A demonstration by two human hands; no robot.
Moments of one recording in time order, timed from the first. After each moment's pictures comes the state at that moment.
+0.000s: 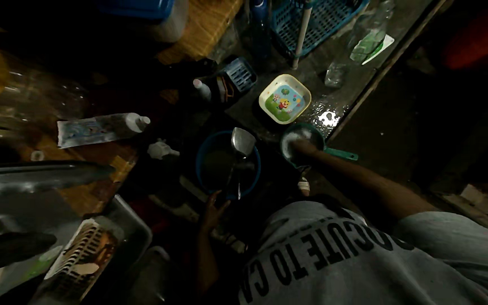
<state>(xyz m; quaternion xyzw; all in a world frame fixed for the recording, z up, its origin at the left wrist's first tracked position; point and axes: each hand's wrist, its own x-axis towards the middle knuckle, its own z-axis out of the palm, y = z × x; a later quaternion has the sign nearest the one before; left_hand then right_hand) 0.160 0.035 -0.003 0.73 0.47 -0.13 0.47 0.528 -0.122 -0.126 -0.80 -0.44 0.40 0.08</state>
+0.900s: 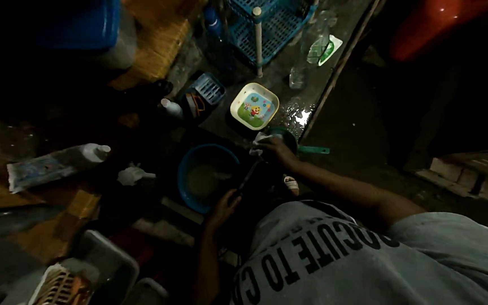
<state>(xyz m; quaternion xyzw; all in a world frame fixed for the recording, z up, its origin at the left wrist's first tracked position) 0.250 0.012 0.007 0.76 0.32 -0.26 0.50 0.494 -0.139 -0.056 -0.75 -0.48 0.20 0.41</state>
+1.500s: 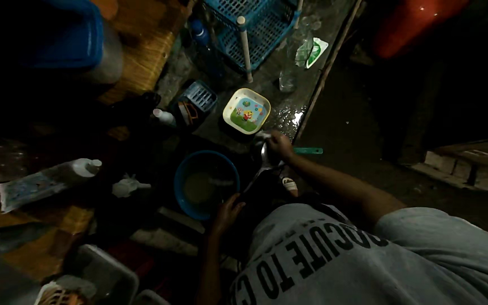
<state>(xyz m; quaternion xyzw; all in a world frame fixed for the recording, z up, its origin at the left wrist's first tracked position) 0.261 -0.003 0.006 0.83 0.27 -0.27 0.41 0.526 -0.138 -0.086 -0.82 -0.28 0.22 0.45</state>
